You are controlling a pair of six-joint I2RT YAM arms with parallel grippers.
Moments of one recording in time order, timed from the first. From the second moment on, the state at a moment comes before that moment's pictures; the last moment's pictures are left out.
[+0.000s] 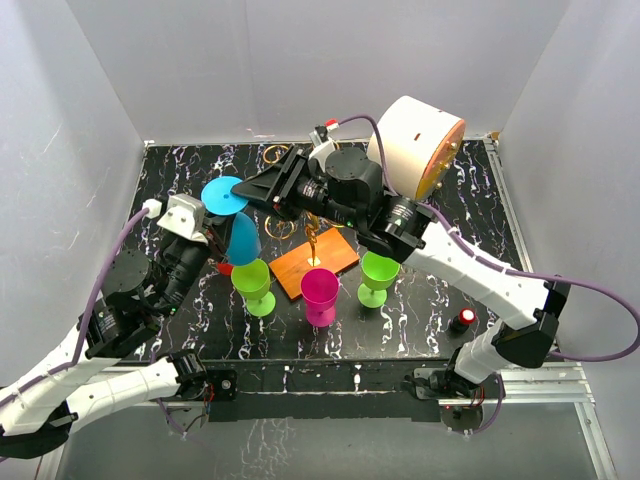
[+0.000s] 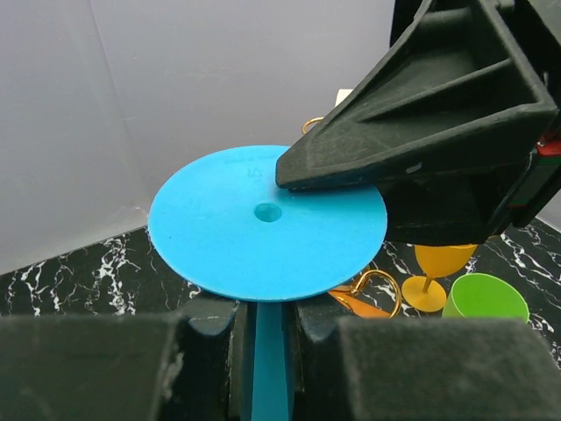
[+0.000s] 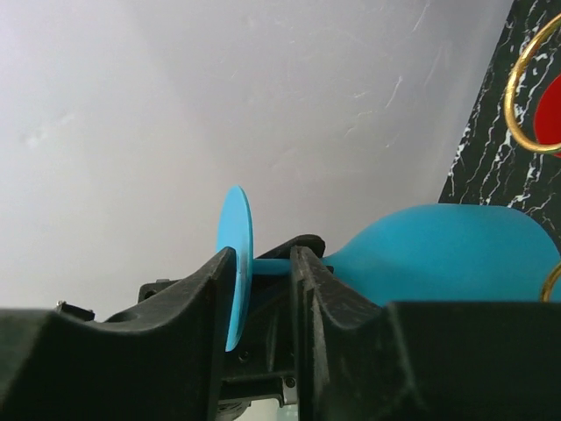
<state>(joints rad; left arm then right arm) -1.01 0.66 1.04 -0.23 -0.53 0.14 1.01 1.50 1.71 -0.26 -0.02 1.27</state>
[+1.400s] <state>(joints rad) -1.01 0.54 1.10 -0.51 -0.67 -1.01 1.02 1.45 1.48 -0.07 0.01 1.39</state>
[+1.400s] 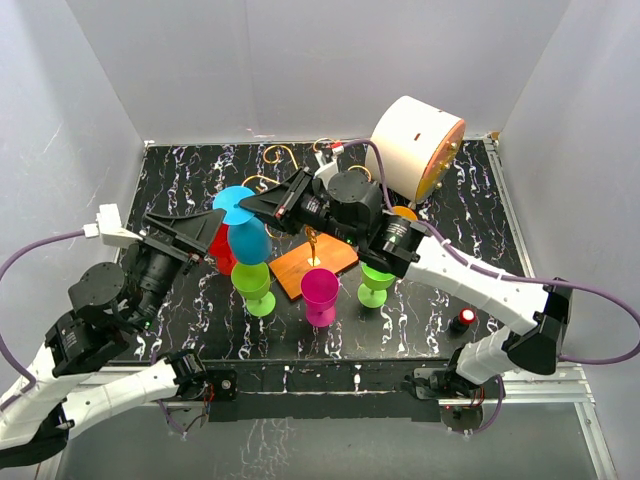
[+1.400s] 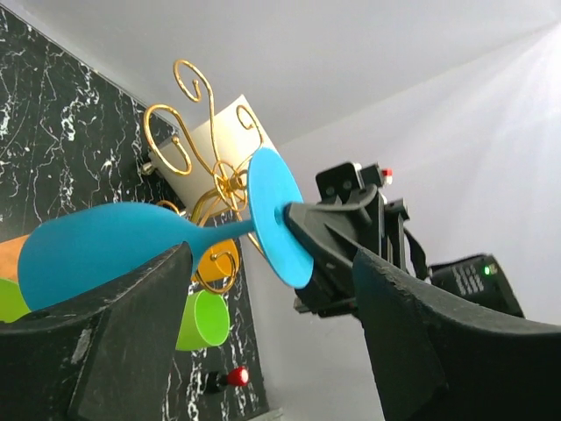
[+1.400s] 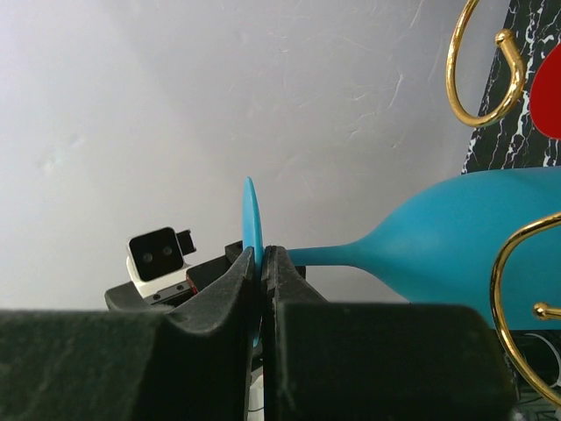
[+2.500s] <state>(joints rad) -1.01 0.67 1.12 -0.44 -0.72 -1.04 1.02 1.33 1.34 -0.03 0.01 1.42</state>
